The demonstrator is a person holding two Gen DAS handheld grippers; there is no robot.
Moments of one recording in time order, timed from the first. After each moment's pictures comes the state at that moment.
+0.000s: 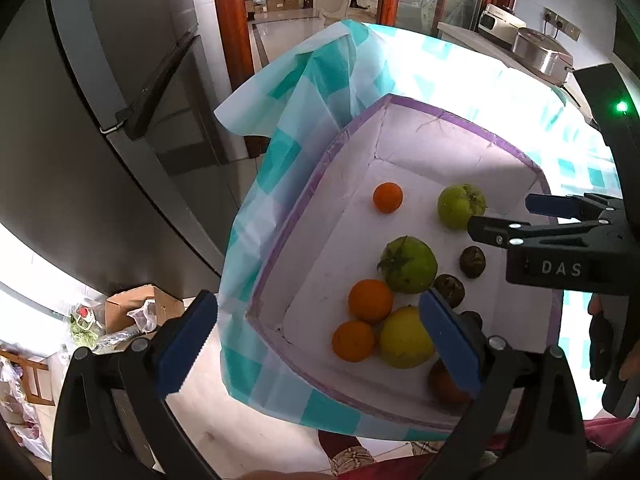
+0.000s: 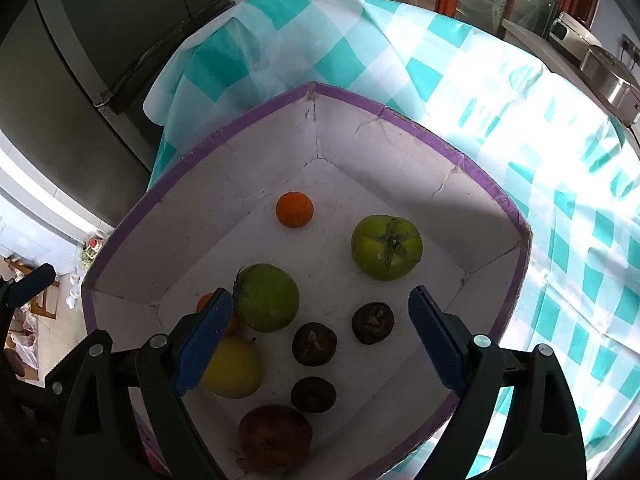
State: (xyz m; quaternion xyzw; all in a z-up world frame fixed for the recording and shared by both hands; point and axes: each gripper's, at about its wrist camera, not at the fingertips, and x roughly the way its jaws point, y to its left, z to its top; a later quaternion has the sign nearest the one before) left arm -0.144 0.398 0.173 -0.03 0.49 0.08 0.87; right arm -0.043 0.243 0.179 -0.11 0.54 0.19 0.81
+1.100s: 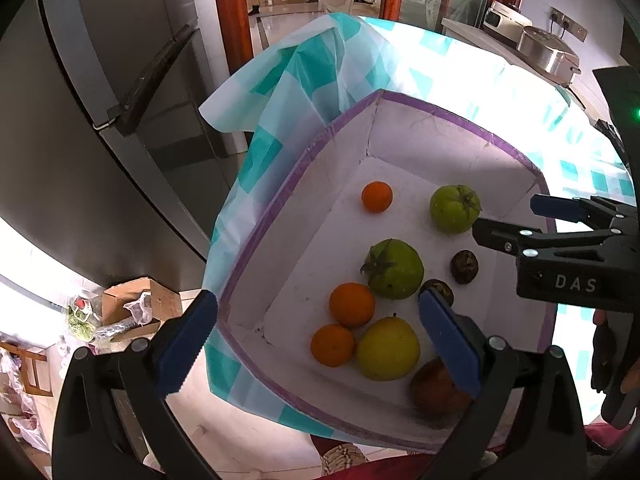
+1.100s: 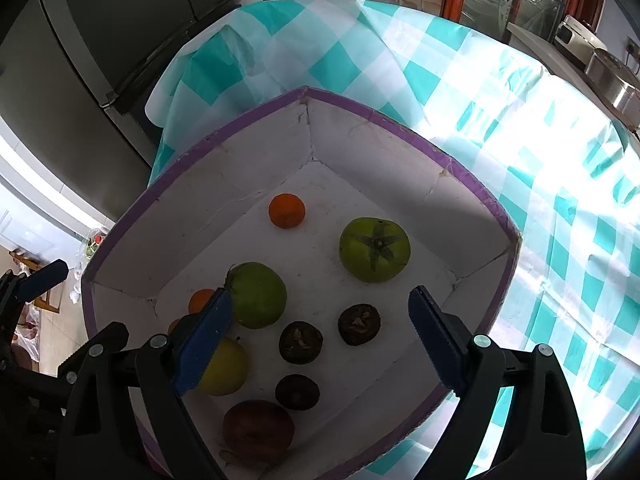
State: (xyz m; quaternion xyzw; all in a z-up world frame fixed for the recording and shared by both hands) left arm -0.133 0.381 0.171 -0.04 0.50 0.09 0.86; right arm -0.038 0.231 0.184 -0.11 0.54 0.20 0.81
